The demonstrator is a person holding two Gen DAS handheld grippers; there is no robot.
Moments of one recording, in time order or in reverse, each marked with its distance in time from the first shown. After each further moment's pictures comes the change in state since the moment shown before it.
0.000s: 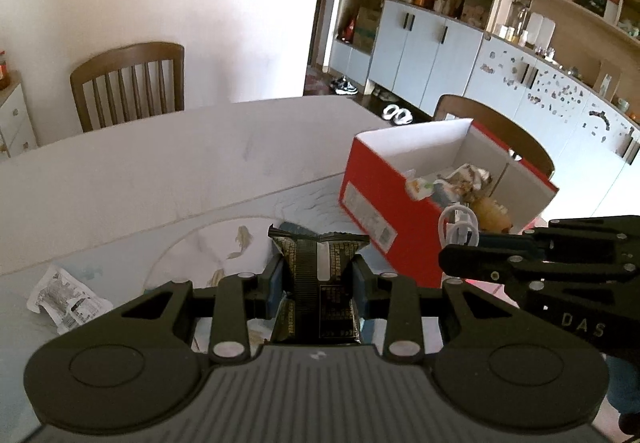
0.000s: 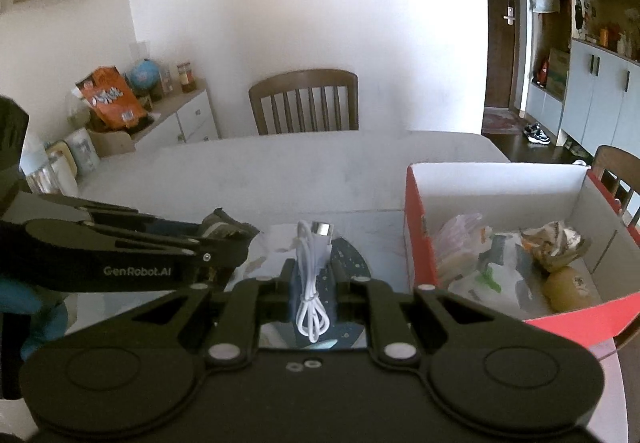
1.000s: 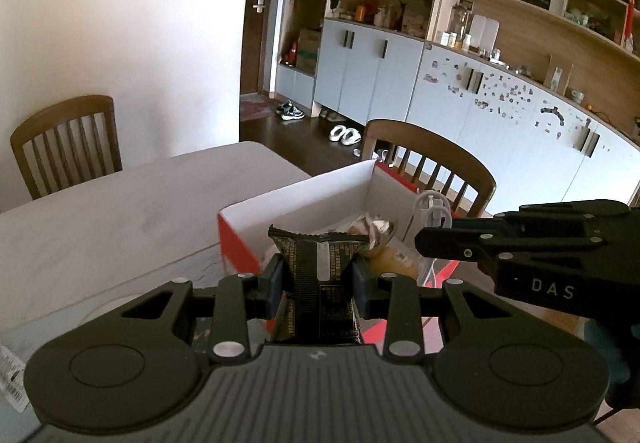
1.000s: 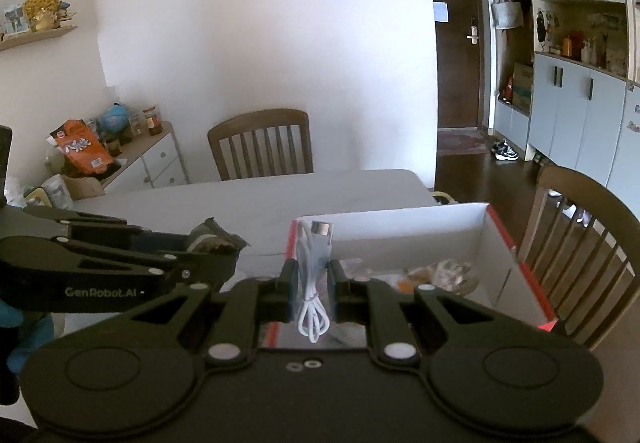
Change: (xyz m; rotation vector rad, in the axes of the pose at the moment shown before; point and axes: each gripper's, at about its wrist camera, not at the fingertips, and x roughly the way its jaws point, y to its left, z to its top) left arm 0.021 -0.130 0.061 0.107 -0.062 -0.100; right arm -0.065 -0.112 0.026 0.035 -0.088 -0.057
